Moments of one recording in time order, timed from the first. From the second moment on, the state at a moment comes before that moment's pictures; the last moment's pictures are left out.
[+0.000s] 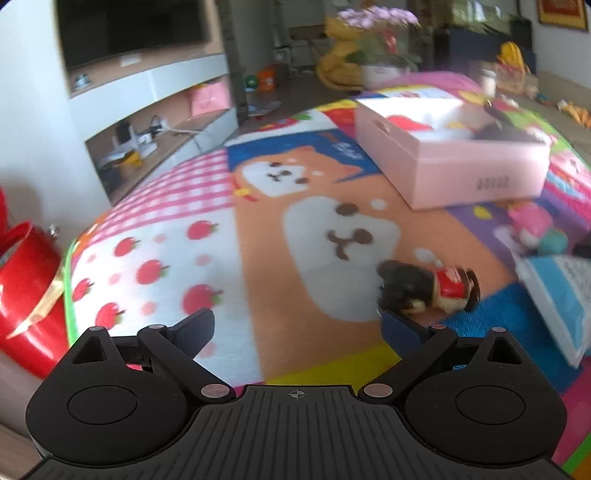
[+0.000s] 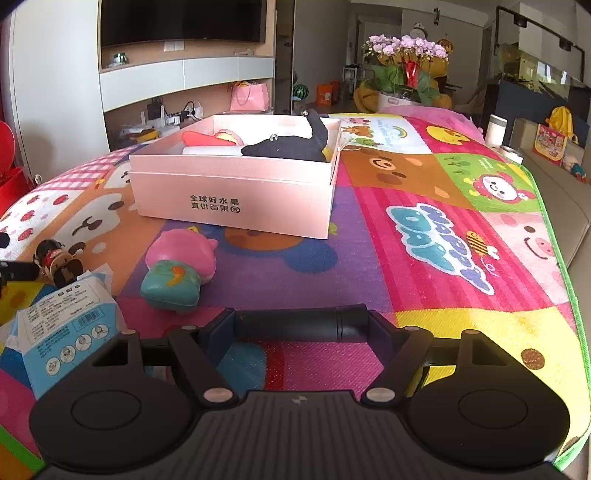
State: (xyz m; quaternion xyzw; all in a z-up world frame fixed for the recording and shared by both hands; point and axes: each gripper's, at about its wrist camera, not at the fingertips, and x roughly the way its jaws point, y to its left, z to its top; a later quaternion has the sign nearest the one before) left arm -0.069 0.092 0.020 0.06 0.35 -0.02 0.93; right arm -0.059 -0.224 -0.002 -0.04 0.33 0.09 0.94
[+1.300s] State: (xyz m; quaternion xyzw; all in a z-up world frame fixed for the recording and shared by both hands) left arm -0.082 0.025 0.110 0.06 0.22 -0.15 0.96; right arm -0.102 -0.251 0.116 -0.05 0.21 0.11 0.97
